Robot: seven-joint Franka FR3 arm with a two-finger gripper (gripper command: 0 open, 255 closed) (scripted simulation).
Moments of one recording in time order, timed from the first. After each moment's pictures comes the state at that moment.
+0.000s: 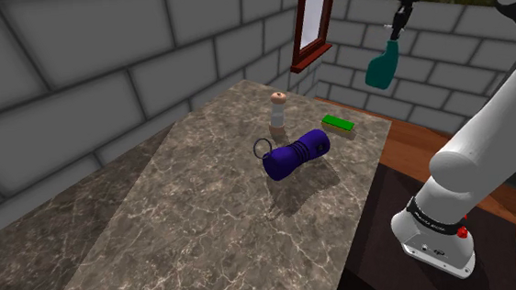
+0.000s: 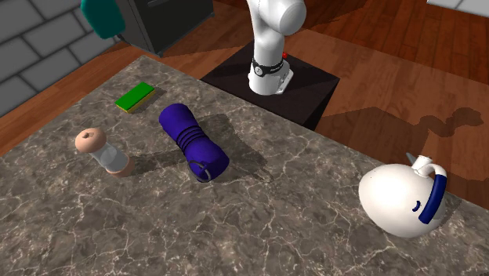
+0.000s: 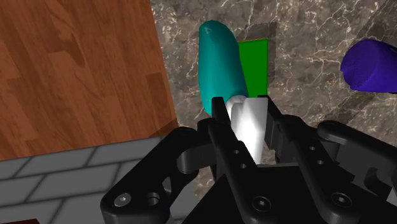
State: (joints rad) arm -0.41 -0.04 -0.46 -1.65 -0.02 1.61 -0.88
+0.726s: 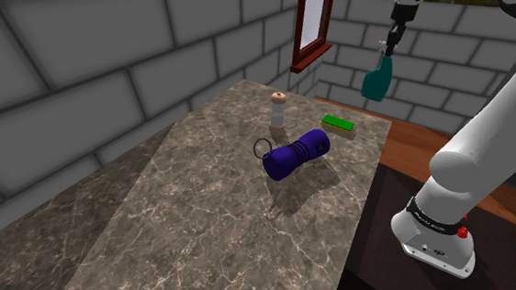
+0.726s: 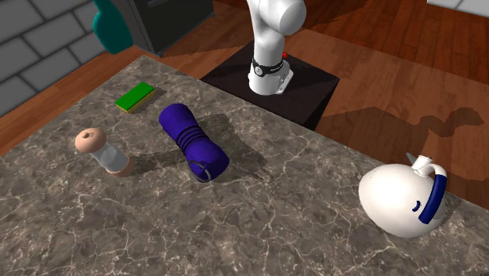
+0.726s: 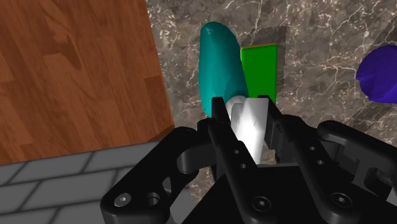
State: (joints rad) arm -0.41 -0.06 -0.46 -1.83 -0.03 1.76 -0.87
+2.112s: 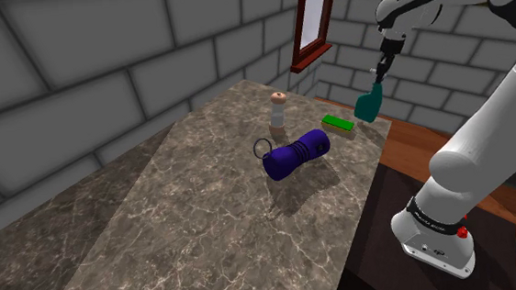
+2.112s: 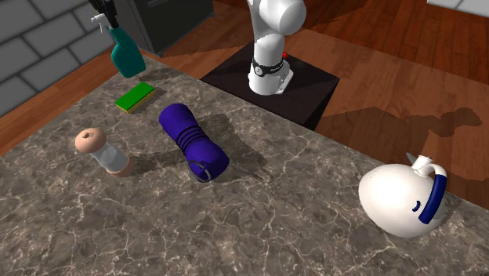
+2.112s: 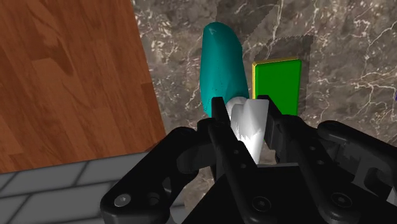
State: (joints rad) arm -0.42 -0.01 -0.47 -2.06 -0.01 2.05 -0.89
